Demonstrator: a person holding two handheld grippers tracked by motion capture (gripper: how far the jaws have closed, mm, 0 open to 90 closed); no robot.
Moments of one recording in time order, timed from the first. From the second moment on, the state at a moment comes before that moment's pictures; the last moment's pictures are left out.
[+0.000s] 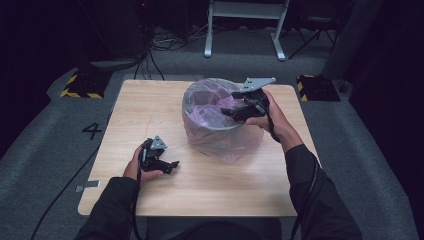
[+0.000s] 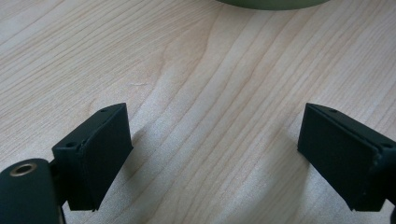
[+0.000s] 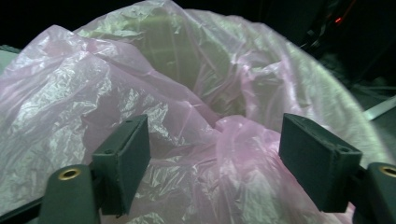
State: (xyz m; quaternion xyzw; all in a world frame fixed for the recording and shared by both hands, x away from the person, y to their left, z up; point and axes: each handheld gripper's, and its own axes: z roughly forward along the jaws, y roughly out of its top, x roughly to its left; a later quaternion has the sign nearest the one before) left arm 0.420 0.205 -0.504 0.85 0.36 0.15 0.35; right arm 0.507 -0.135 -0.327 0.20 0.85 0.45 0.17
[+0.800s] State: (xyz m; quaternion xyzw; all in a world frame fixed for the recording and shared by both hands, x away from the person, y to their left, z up) left arm 0.420 0.205 -0.504 0.85 0.36 0.15 0.35; right arm 0.528 -0.108 -0.325 0.19 0.91 0.35 0.12
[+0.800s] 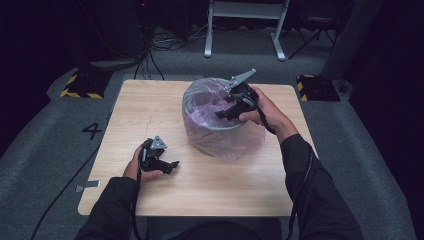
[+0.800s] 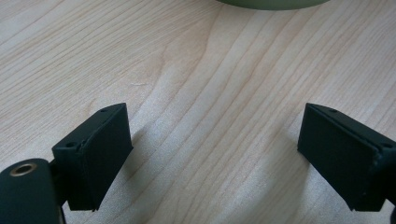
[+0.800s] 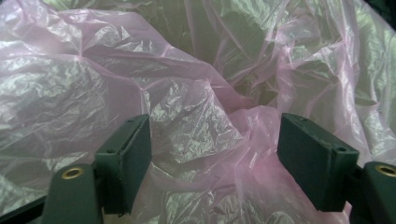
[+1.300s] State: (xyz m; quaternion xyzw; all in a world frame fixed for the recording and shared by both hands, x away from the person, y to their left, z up) left arm 0.420 0.205 -0.504 0.85 0.36 0.15 0.35; right arm 0.534 -0.100 -0.332 0.20 0.93 0.28 0.09
